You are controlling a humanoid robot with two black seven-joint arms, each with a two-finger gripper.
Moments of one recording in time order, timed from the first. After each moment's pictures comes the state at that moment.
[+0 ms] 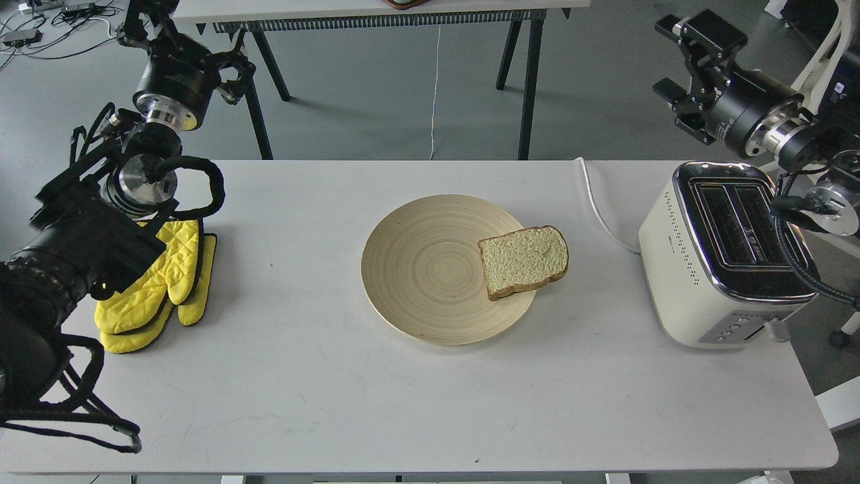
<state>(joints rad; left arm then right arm) -1.02 0.24 -0.51 -0.36 -0.42 -0.49 -0.36 1.01 -0.76 0.28 1.16 -0.56 0.02 0.23</state>
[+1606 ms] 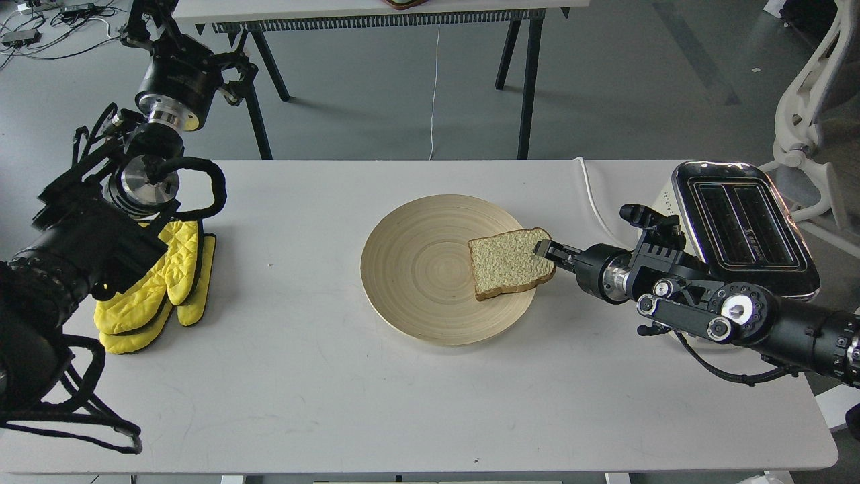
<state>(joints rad) -1.02 0.24 -0.50 -0.36 -0.42 -0.49 -0.36 0.94 -0.35 -0.10 0.89 -0.84 -0.06 0.01</state>
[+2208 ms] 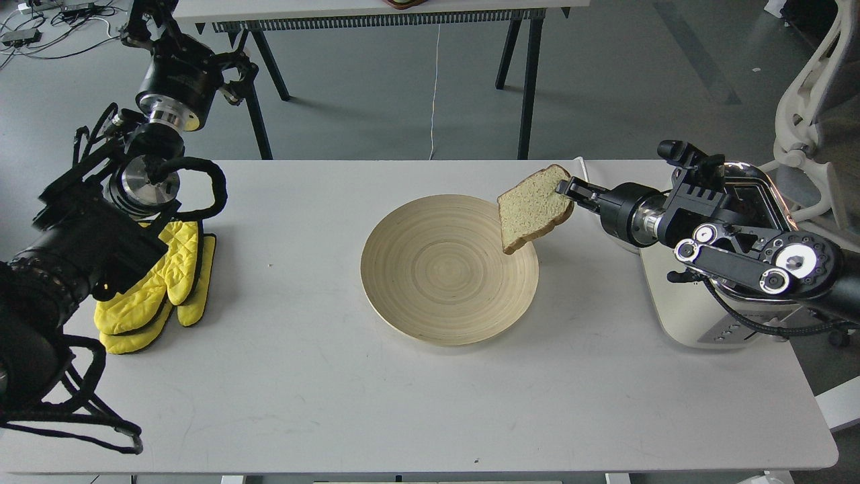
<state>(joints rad) -1.02 0.23 -0.50 -0.36 -0.42 -0.49 -0.36 1.14 -0.57 -0.02 1.09 -0.84 -0.05 0.02</state>
